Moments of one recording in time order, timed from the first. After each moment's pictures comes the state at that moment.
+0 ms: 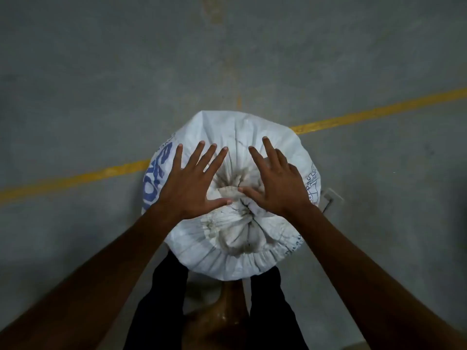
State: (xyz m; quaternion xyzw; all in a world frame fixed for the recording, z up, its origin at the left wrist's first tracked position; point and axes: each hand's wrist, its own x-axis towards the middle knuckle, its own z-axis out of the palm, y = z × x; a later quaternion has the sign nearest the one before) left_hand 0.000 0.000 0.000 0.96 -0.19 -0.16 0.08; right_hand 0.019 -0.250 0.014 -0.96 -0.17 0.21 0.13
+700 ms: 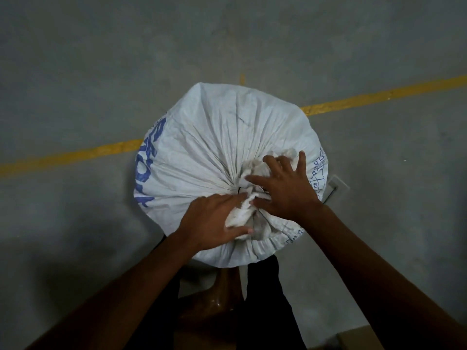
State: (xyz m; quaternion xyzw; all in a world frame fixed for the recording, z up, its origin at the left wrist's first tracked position) left_hand -0.097 -0.060 -0.035 0.93 -0.12 -0.23 0.28; right_hand -0.017 -0.284 -0.033 -0.92 -0.31 0.22 0.00
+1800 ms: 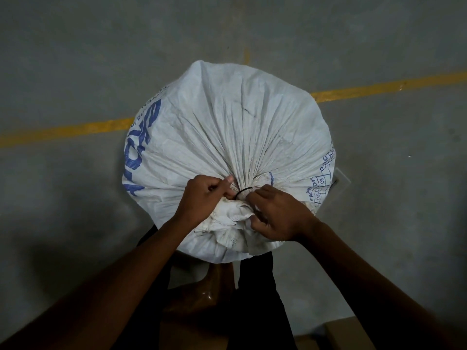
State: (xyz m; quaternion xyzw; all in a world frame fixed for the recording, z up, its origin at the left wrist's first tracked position) left_hand -0.087 -0.063 -0.081 0.77 0.21 -0.27 0.54; right_hand -0.064 -0.291 -0.070 -0.84 -0.38 0.28 0.26
